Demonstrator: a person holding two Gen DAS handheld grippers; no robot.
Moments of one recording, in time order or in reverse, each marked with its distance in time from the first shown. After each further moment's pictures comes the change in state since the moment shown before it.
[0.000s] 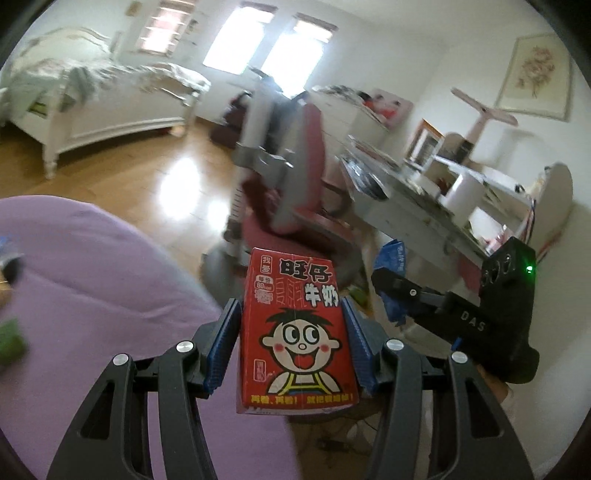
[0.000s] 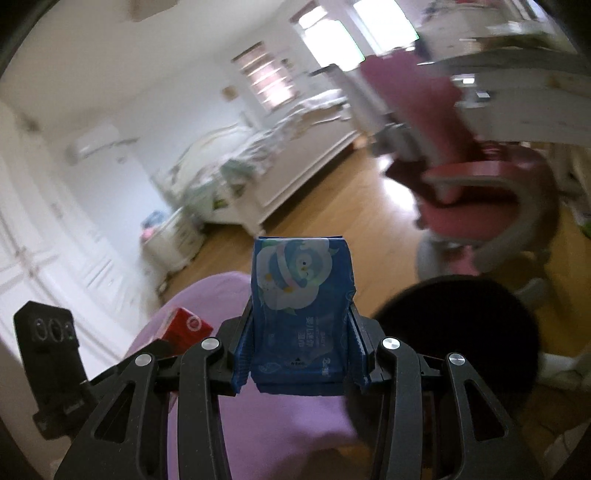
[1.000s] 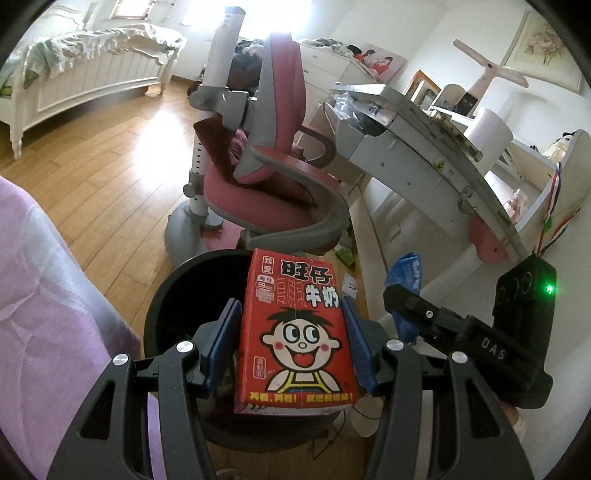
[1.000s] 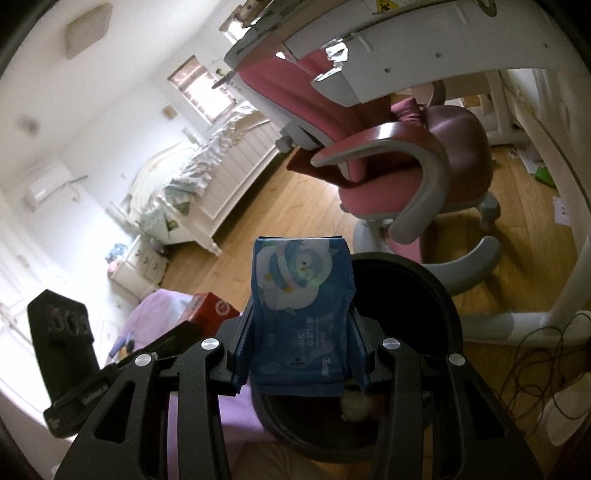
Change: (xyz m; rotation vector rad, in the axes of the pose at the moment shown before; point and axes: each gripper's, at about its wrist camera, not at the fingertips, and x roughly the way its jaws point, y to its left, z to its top) left arm 0.105 -0.029 -0.013 0.009 0.163 -0.041; right arm -0.006 -0.097 -0.013 0.163 0.015 -0.108
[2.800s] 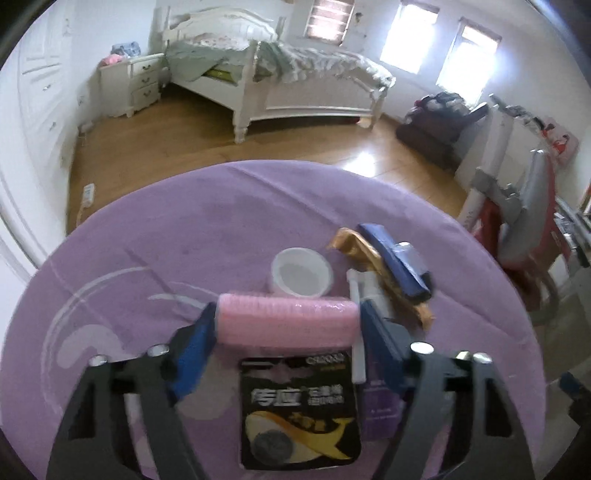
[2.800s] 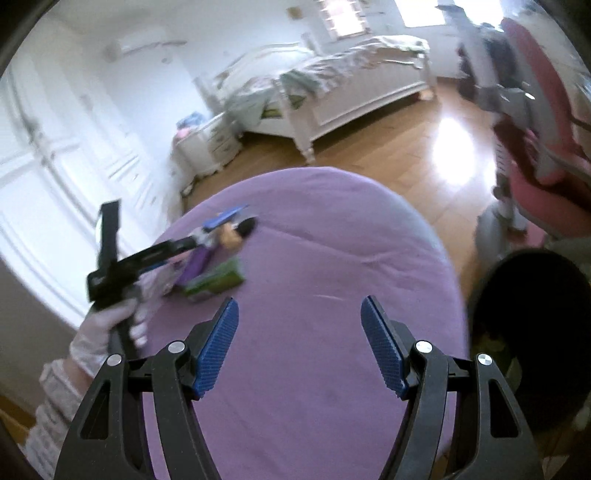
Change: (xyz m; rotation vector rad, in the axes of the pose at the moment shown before) left arm -0.250 0.310 -0.032 -0.336 -0.138 0.678; right arm 0.087 0.302 -0.125 -0.502 0.320 0.208
